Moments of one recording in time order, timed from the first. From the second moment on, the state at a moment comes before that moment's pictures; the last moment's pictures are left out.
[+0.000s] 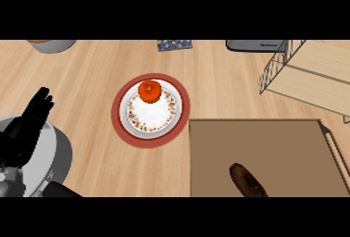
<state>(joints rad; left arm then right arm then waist) -0.06 0.44 0.04 -1.47 0.22 0.04 0.05 -0.68 -1.05 -0.16 -1.60 0.27 0.23 0.73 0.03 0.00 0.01</state>
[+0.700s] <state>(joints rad) -0.05 0.43 0.06 -1.47 0.20 0.03 0.05 -0.75 -0.95 -0.14 -1.18 0.41 0.09 0.52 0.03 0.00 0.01</state>
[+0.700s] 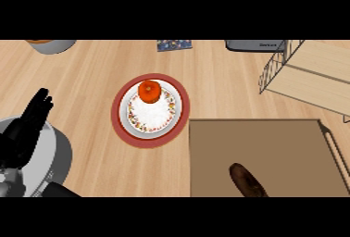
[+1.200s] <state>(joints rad) -0.05 0.42 0.07 -1.47 0.19 0.02 0.05 -0.84 -0.90 -0.16 -1.00 0.43 0.04 0.37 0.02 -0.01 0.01</state>
